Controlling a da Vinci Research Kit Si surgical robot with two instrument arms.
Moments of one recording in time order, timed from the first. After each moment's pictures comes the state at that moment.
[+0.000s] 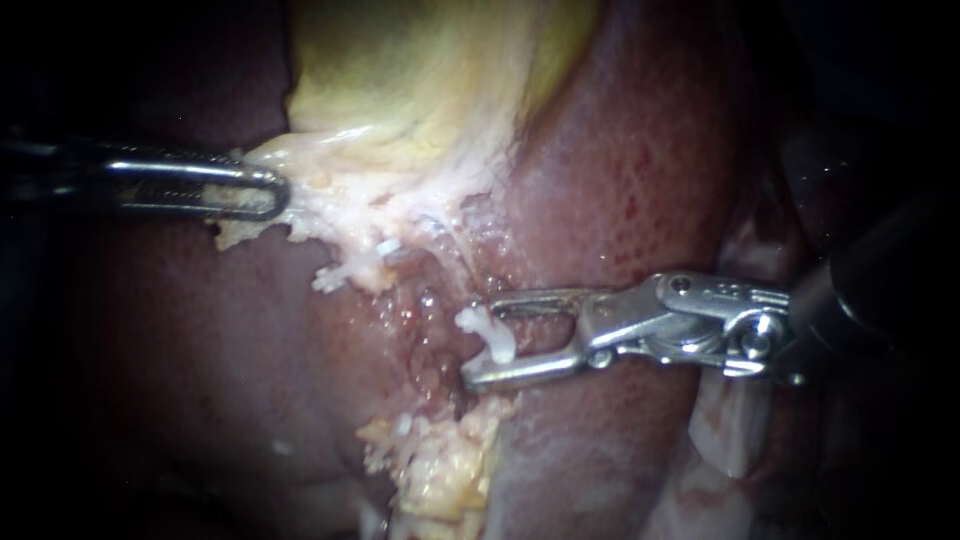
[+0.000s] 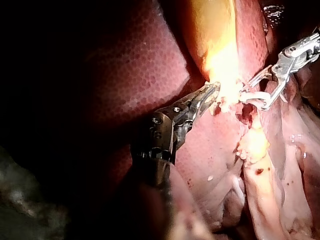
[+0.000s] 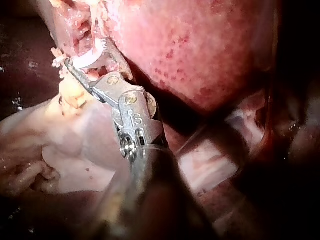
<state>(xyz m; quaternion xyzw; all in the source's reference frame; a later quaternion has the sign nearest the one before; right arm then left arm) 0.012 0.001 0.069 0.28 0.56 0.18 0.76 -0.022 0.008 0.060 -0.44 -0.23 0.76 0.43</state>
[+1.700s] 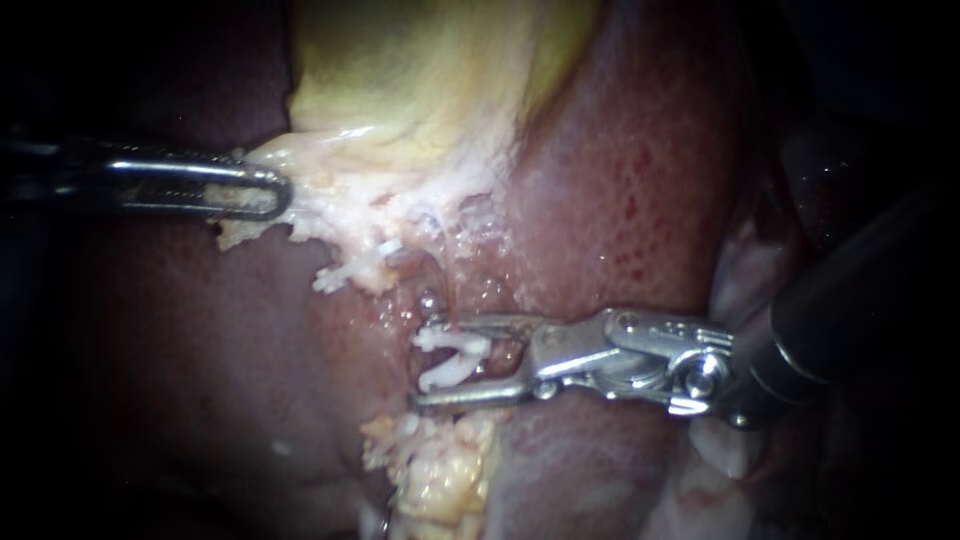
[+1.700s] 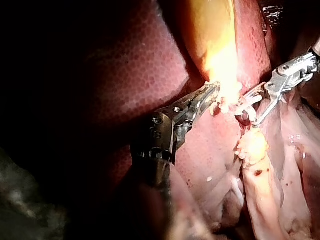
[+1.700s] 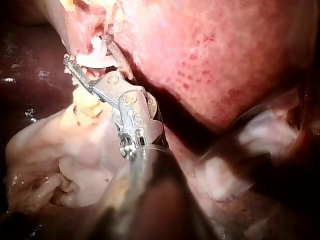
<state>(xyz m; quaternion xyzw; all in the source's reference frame) 0.017 -0.003 0.071 0.33 0.54 0.23 0.74 -0.022 0.008 0.060 -0.44 -0.23 0.76 0.43</state>
